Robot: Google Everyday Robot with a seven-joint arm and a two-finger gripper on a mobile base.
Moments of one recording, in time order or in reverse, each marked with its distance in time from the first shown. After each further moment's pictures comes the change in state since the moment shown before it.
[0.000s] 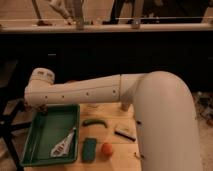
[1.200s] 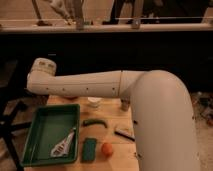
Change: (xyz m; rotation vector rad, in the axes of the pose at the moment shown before) arm 0.042 -0.075 -0.009 0.160 0.076 0.012
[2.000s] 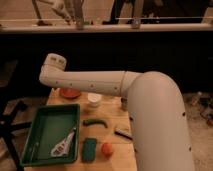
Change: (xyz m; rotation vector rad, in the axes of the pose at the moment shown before) arm 0.072 -0.031 0.028 0.062 0.106 0.132
